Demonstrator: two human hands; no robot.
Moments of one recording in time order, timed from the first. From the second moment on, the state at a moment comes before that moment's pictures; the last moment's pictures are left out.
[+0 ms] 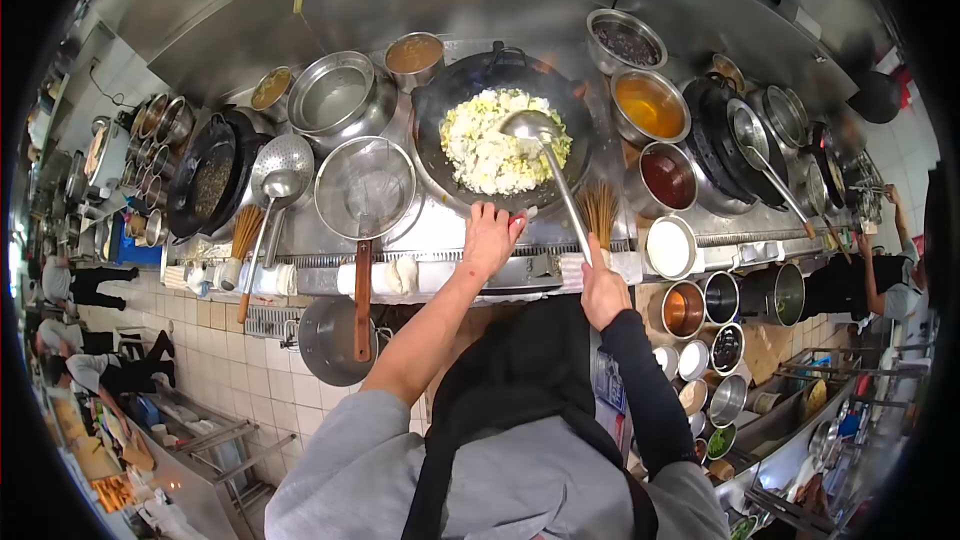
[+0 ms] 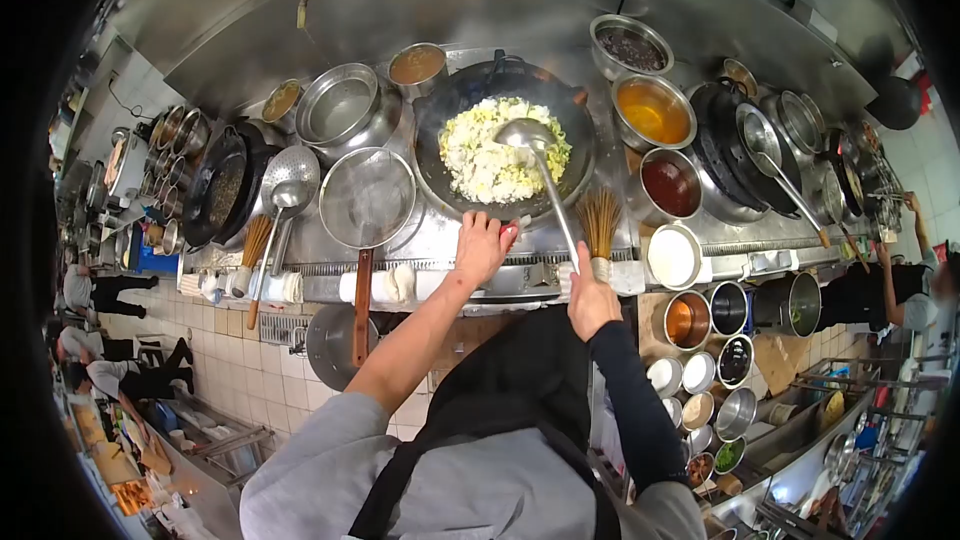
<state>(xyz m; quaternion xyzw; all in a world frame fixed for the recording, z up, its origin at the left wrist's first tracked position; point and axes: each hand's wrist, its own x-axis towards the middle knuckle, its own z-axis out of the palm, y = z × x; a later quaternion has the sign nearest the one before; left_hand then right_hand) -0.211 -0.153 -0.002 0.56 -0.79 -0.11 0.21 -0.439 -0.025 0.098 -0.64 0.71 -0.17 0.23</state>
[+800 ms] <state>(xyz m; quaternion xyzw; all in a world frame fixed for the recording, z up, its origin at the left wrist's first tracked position) -0.233 -0.096 -0.007 0.52 -0.79 -0.23 0.20 -0.473 -0.050 0.061 -0.71 0.61 -0.21 0.29</state>
